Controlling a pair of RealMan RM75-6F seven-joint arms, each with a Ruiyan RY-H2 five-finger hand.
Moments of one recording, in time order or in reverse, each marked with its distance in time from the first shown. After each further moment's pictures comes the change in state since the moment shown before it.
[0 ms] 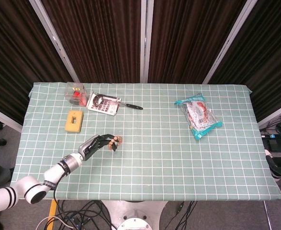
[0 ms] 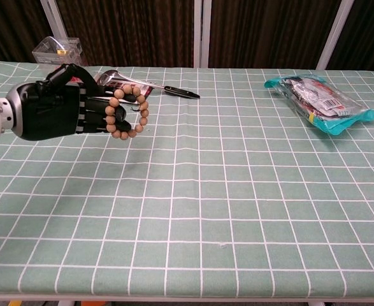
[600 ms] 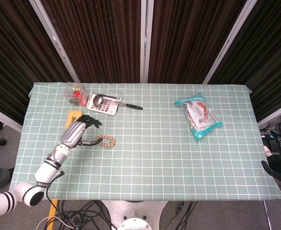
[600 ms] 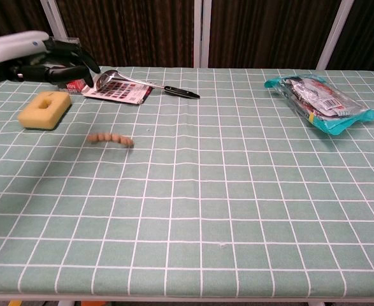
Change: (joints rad) left arm 0.102 -0.036 -0.035 0.062 -0.150 0.381 1.235; right arm -0.010 -0.045 -0.033 0.058 -0.022 -0.013 0.054
